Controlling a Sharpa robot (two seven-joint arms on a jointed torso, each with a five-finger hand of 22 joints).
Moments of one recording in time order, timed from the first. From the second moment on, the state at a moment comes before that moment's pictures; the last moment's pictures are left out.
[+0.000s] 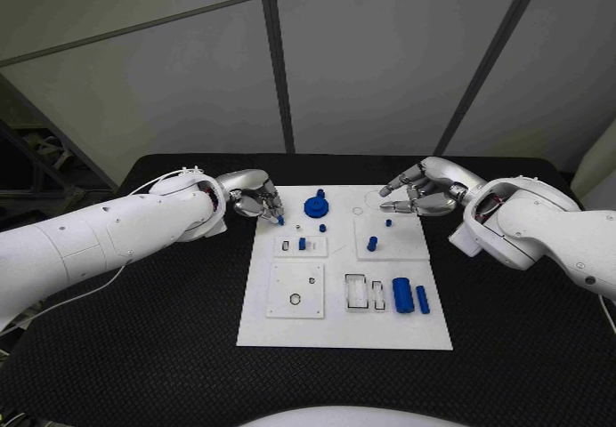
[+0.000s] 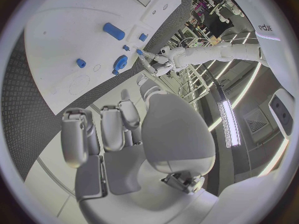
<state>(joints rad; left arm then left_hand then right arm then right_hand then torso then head) 1.21 -0.73 -0.03 1.10 -1.27 -0.12 0.28 1.46 0.04 0.16 -0.17 0.05 1.24 0.09 0.14 0.13 1.32 0.02 0.21 0.17 1.30 -0.04 1.28 0.79 0.18 0.99 0.07 0.77 0.99 1.23 -0.84 0.04 1.53 -1.05 -0.23 -0.05 1.32 -0.12 0.20 0.16 0.13 0.98 0.12 0.07 0.16 1.36 0.03 1.19 1.26 1.46 -0.04 1.34 1.22 0.01 1.47 0.07 1.50 1.31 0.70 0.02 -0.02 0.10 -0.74</state>
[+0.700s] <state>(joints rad) 1.21 -0.73 -0.03 1.09 -1.27 -0.12 0.28 1.45 0.04 0.17 -0.19 0.05 1.24 0.09 0.13 0.17 1.29 0.03 0.19 0.18 1.30 -0.04 1.27 0.77 0.18 0.99 0.07 0.77 1.00 1.23 -0.85 0.04 1.53 -1.05 -0.23 -0.05 1.32 -0.12 0.20 0.16 0.13 0.98 0.12 0.07 0.17 1.36 0.03 1.19 1.26 1.46 -0.04 1.34 1.22 0.02 1.47 0.07 1.50 1.31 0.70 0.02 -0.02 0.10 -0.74</state>
